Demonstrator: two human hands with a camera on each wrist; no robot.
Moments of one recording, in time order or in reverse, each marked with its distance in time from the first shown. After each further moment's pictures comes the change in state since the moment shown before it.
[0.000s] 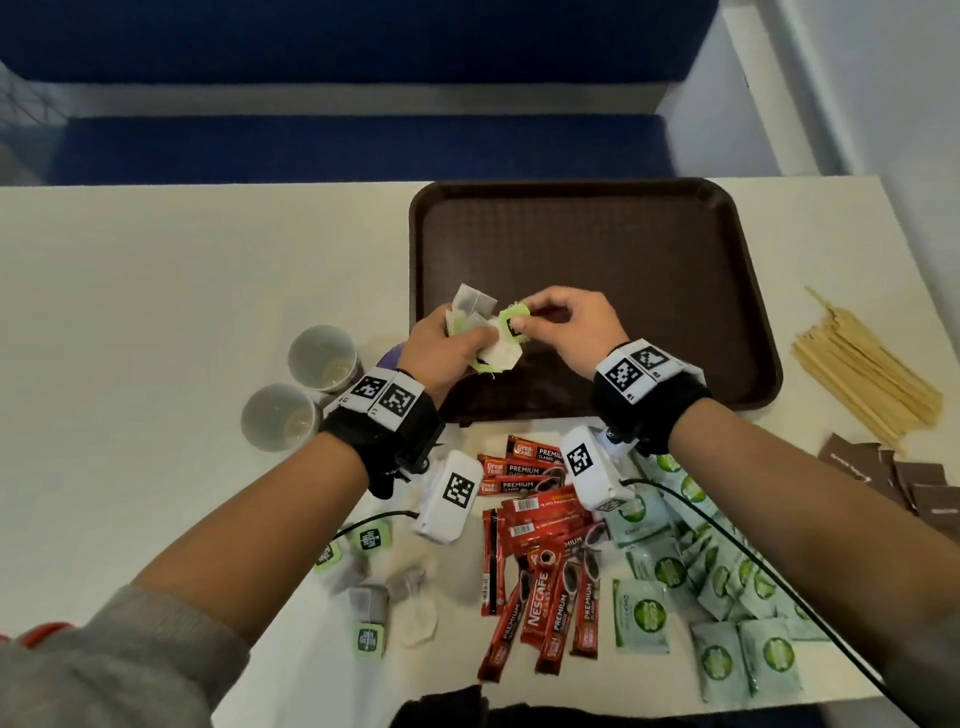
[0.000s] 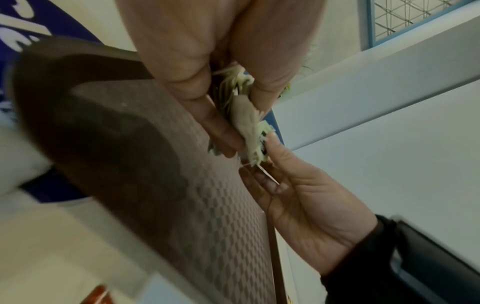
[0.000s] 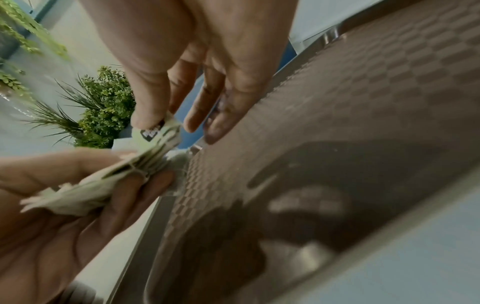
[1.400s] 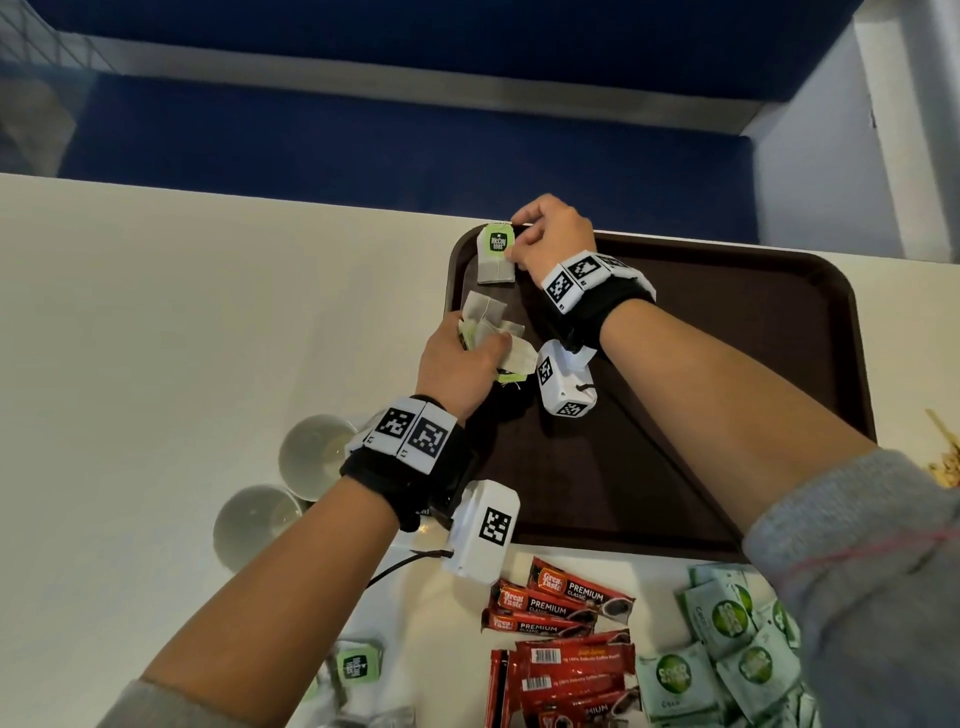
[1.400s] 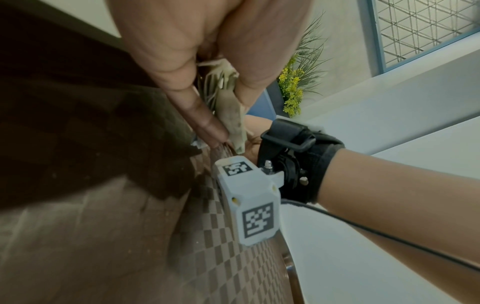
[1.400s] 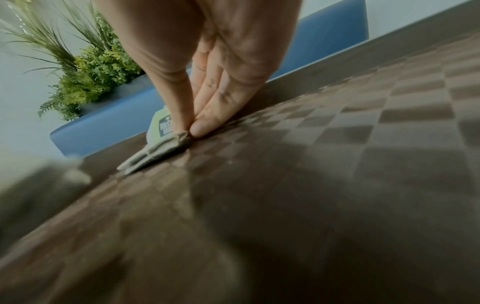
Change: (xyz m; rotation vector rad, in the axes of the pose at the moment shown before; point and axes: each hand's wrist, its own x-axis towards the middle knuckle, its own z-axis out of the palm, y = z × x) left_hand 0.082 0.027 -0.006 0.148 0.244 0.008; right_hand 0.210 -0.035 0.047 -0.331 0.035 -0.059
